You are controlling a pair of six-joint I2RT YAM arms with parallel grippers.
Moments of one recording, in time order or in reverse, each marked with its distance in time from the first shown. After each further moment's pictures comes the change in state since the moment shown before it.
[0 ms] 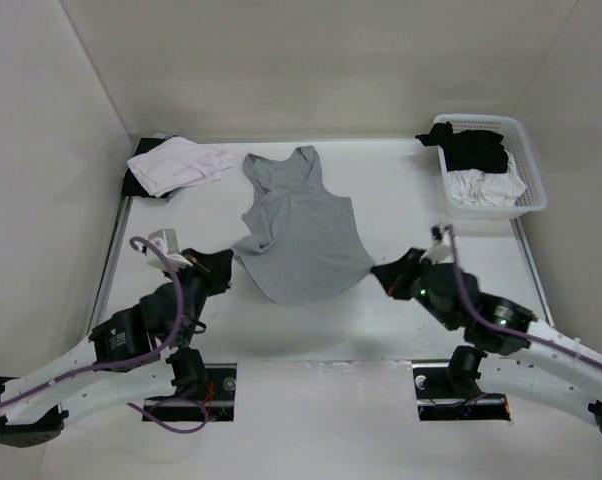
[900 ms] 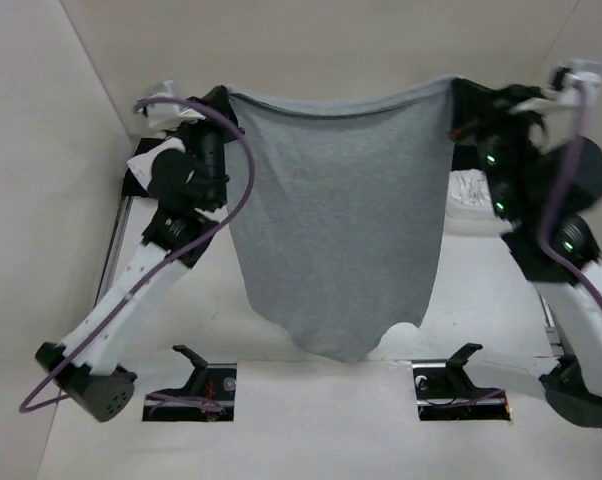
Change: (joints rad) left arm 0.536 0.726 0.649 0.908 0.329 0.656; right arm -0.347 0.445 1.091 0.241 0.066 -0.824
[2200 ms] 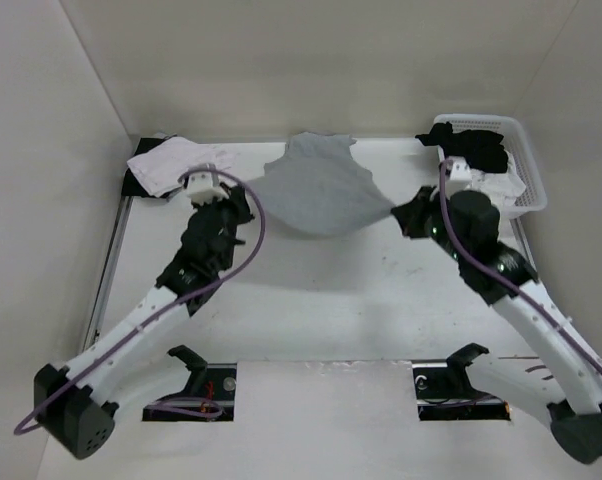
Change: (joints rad) left arm 0.090 -0.119 -0.501 -0.115 0.081 -0.187; right arm -0.270 -0.075 -0.618 -0.183 -0.480 0.301
